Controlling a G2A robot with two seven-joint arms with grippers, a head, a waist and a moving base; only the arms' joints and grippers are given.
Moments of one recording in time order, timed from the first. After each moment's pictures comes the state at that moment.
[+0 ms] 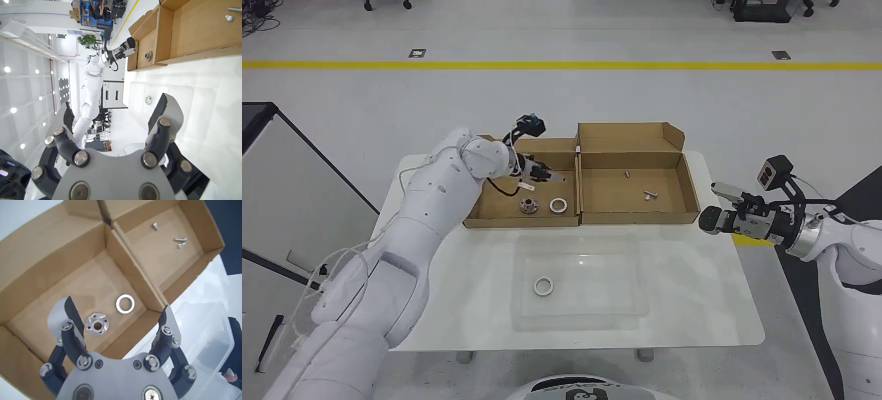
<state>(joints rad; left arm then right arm) 0.55 -1.37 -0.82 -0.72 0.54 -0.44 -0.91 -1.58 -1.01 1.87 -1.78 0.35 0.25 1.22</state>
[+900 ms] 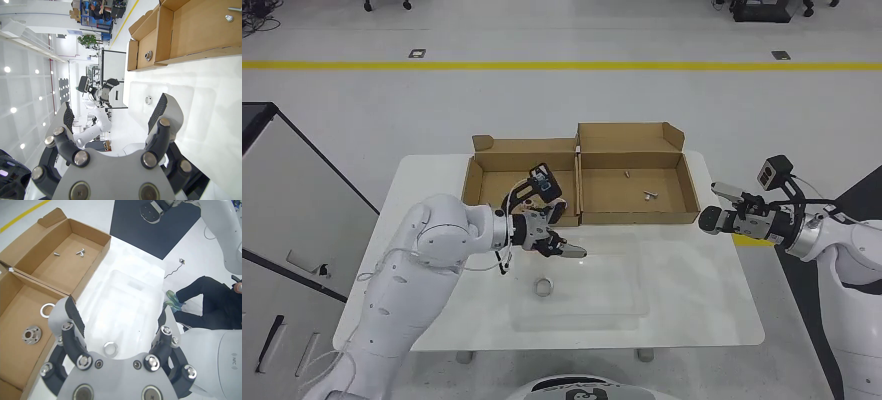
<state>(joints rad) 1.25 -1.17 -1.18 -1.87 0.49 -0.56 -1.09 -1.58 -1.01 1.87 -1.78 0.35 0.25 1.22</state>
